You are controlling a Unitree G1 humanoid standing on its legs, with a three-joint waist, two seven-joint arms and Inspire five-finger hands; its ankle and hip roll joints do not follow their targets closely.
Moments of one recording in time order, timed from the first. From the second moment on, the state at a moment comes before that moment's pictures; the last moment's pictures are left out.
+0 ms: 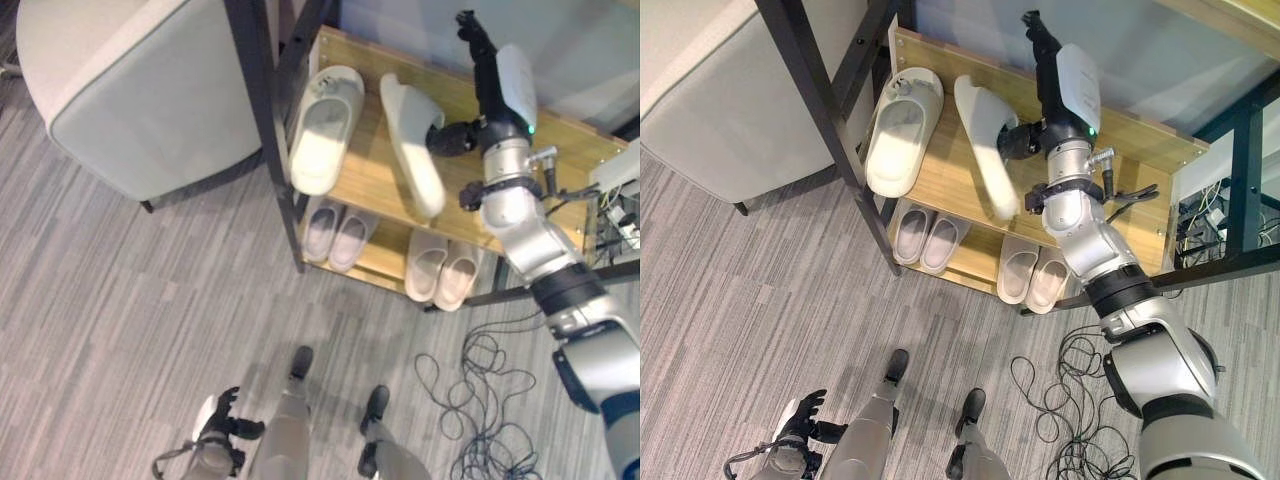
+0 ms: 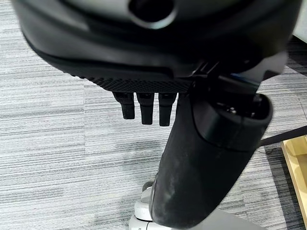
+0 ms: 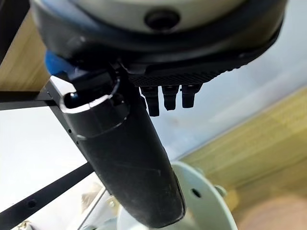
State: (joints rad) left arm -0.10 0.31 -0.27 1.15 0.01 -0.15 0.30; right arm -1.00 -0.62 0.41 0.54 -0.16 -0.06 -0.46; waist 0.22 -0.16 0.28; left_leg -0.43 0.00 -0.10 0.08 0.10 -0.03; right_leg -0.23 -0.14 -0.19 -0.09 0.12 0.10
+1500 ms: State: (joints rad) left arm -0.09 0.29 -0.24 1.17 0.01 -0.13 0.30; right arm -0.59 -0.57 0.18 0.45 0.03 -0.11 -0.47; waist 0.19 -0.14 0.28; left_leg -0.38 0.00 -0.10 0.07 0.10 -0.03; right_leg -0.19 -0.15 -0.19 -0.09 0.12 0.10
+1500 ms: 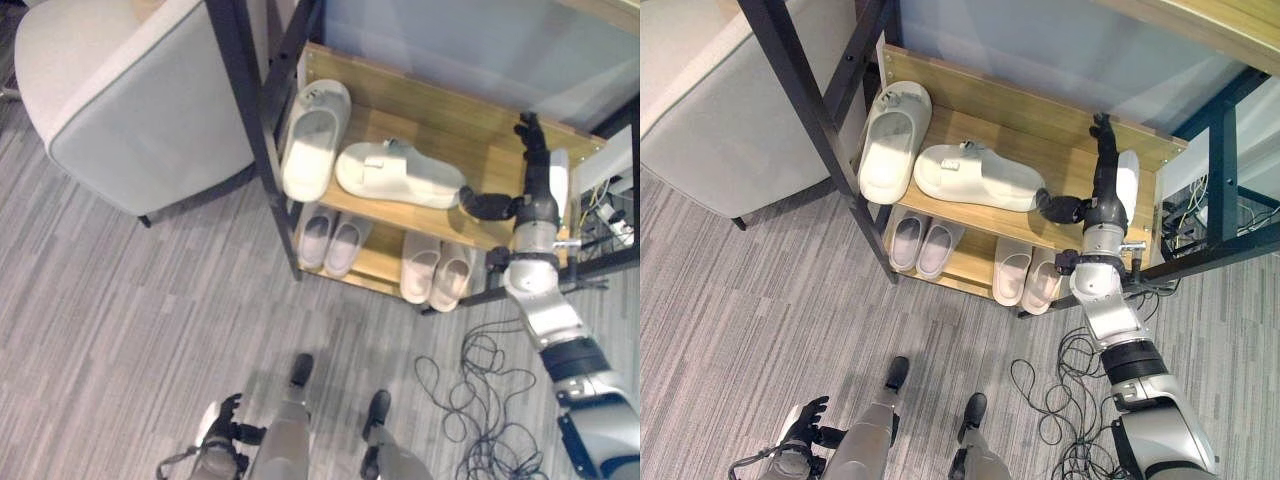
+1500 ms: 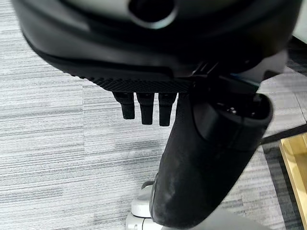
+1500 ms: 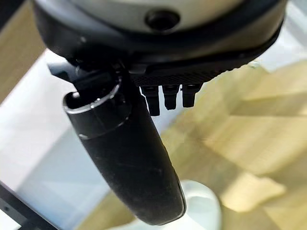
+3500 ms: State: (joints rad) left arm -0.05 0.29 -0.19 1.21 0.02 -0.13 0.25; right arm -0.34 -0.47 0.32 0.31 0.12 -0.18 -0.19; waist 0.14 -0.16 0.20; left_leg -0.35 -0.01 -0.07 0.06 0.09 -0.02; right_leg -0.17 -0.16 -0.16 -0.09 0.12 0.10
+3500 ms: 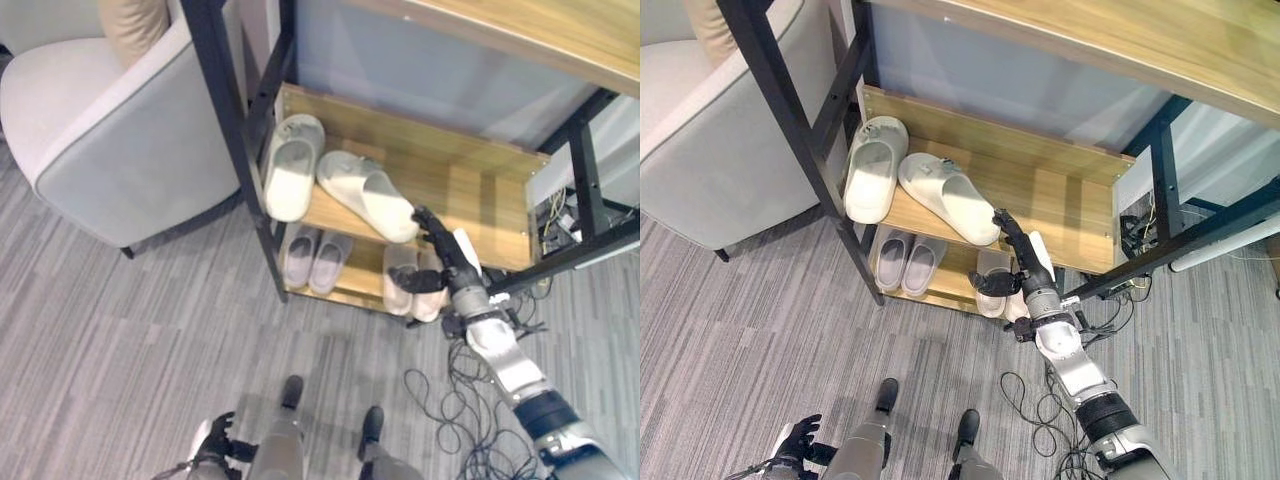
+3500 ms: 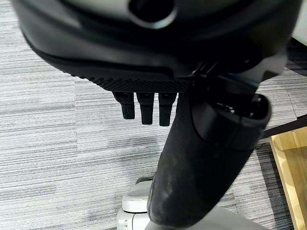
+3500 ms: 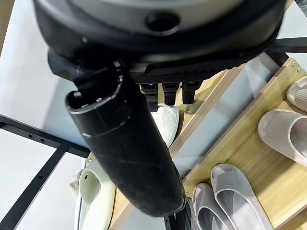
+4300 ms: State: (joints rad) left arm -0.04 0.26 -0.16 1.21 0.02 -0.11 0.26; right arm -0.30 -0.43 0.34 0.30 0.12 -0.18 -0.19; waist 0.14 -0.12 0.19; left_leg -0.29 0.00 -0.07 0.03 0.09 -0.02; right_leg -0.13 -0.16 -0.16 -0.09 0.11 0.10
